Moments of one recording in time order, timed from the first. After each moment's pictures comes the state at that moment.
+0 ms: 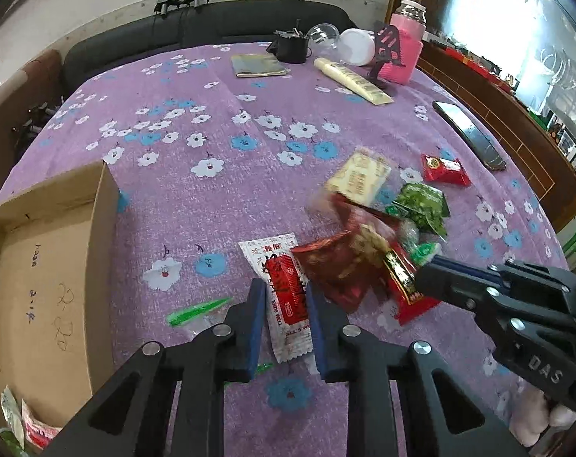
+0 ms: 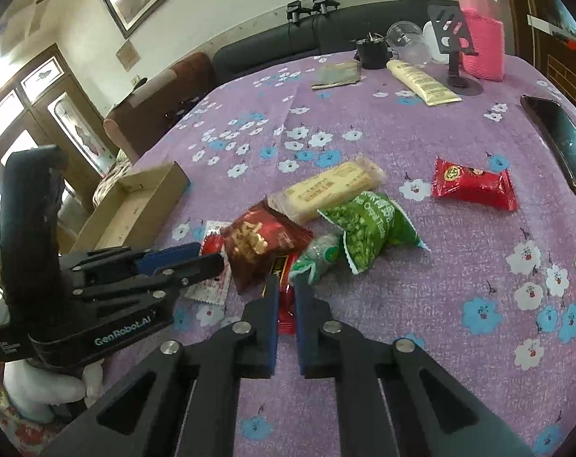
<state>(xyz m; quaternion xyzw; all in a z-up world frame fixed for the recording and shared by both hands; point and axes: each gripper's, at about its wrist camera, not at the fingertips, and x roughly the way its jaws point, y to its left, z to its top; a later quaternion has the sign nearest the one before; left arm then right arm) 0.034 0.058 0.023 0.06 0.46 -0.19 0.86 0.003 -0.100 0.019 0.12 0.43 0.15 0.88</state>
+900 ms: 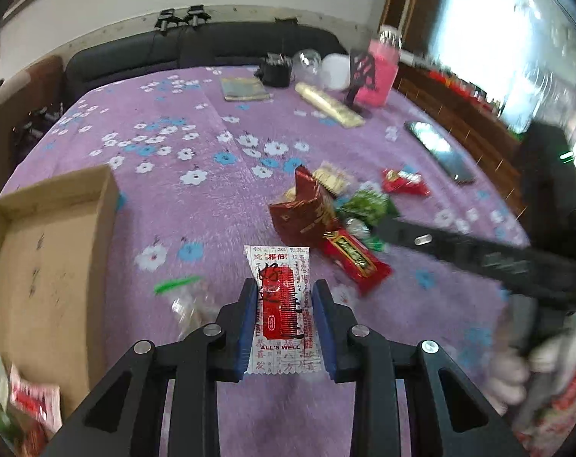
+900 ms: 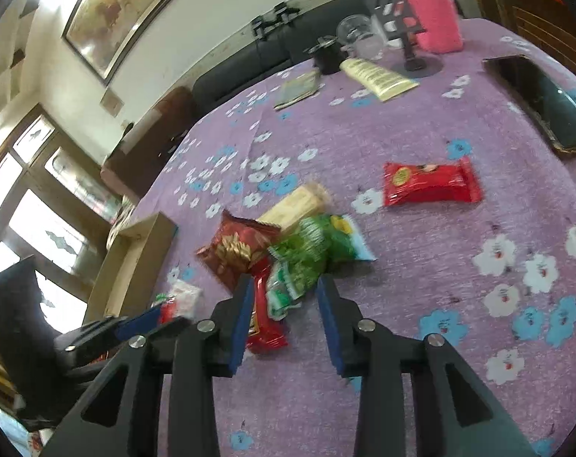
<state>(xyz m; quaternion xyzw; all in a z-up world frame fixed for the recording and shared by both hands) -0.011 0.064 0.048 0.01 0.42 -0.22 0.88 0.012 -0.140 0.021 0.20 0.41 0.15 0.88</state>
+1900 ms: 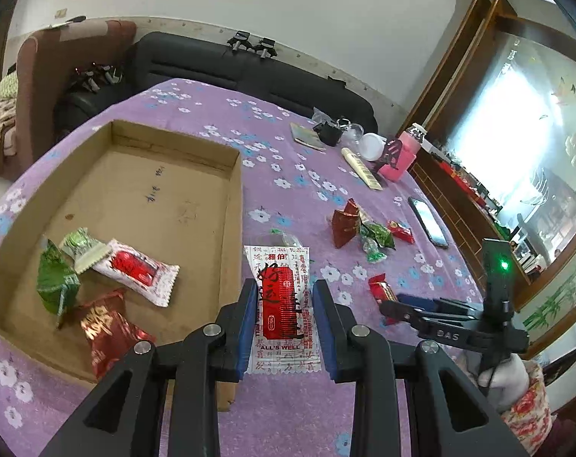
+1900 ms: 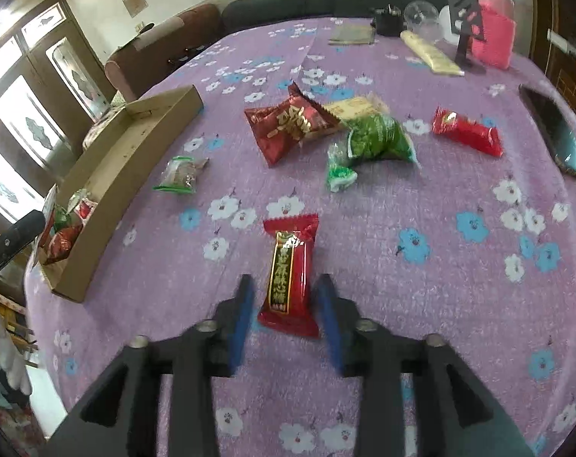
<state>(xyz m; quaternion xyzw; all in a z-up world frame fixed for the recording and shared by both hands) -0.099 0.194 0.068 -0.15 0.37 -0.18 0.90 -0.053 -0.079 0.021 0.02 0.47 0.14 0.87</state>
